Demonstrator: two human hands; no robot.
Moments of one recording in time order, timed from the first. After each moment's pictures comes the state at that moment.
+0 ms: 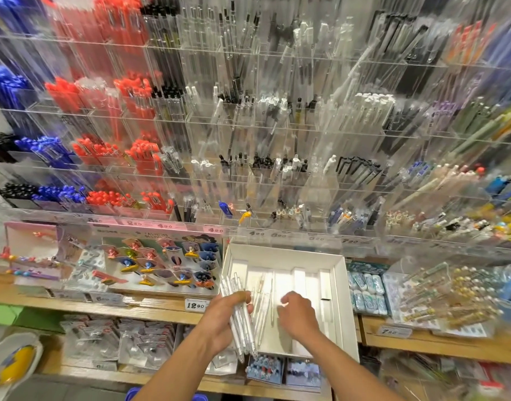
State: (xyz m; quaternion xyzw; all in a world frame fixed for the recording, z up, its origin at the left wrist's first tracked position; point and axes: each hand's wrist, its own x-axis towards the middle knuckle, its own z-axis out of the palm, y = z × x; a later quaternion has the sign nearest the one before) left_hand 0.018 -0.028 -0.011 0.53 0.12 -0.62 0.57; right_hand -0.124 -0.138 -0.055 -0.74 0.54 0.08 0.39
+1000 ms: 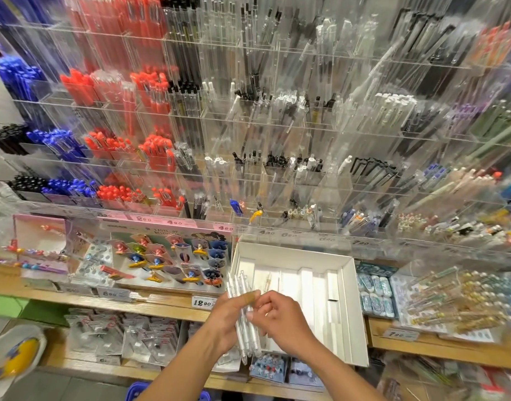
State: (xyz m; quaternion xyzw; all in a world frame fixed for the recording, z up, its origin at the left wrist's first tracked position) left_hand 0.021 -0.022 0.001 0.53 0.11 -0.63 0.57; right_hand -0.104 -0.098 -0.004 -0.68 0.40 -0.05 0.61
